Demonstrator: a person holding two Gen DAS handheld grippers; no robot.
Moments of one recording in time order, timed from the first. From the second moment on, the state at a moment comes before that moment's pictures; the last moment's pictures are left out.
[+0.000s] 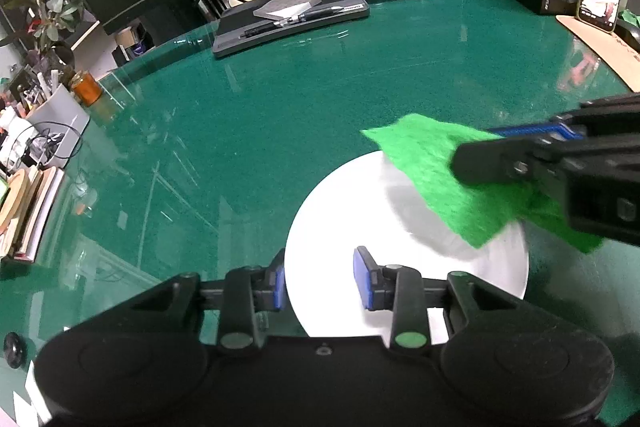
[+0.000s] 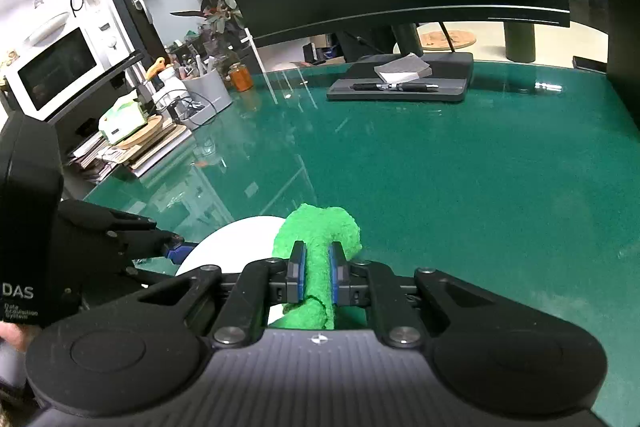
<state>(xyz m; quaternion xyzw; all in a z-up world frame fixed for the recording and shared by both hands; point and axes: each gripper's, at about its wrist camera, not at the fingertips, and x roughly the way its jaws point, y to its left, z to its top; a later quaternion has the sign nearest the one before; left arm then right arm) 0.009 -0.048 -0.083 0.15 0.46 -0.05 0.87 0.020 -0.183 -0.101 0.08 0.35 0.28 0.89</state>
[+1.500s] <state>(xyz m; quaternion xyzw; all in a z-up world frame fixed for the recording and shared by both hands) 0.010 -0.049 -0.085 0.17 0.46 -0.04 0.87 0.019 -0.183 -0.109 0.10 0.36 0.27 0.89</state>
